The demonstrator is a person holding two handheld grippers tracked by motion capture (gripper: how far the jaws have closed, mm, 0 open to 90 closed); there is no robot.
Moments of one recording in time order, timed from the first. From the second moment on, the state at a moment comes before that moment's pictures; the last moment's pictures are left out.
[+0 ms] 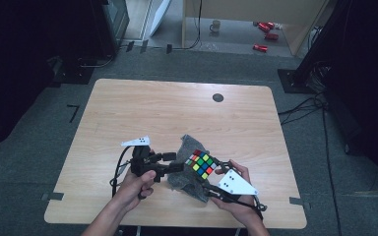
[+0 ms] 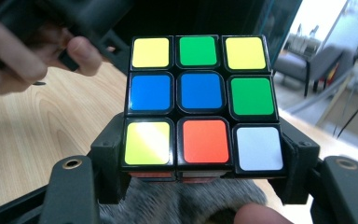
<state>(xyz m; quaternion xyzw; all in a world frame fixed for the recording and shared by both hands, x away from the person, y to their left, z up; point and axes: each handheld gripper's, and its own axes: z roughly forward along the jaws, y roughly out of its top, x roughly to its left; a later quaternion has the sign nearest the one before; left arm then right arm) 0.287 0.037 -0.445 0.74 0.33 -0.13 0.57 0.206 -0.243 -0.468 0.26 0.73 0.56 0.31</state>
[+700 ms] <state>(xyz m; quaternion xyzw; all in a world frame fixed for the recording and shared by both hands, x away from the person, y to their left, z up) 0.279 -0.037 -0.507 0.88 0.30 0.10 0.36 0.209 -0.294 -0.466 0.33 0.71 0.59 0.17</state>
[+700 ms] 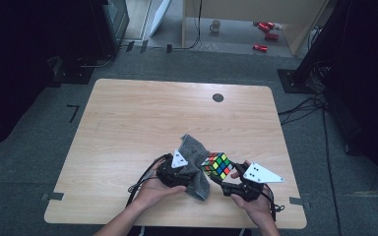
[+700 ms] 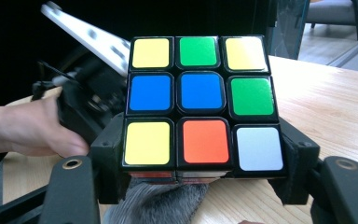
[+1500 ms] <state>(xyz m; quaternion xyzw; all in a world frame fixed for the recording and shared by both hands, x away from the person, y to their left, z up) 0.284 0.023 -0.460 0.77 0.20 -0.11 0.60 0.191 -0.261 -0.461 0.23 0.77 0.57 0.18</state>
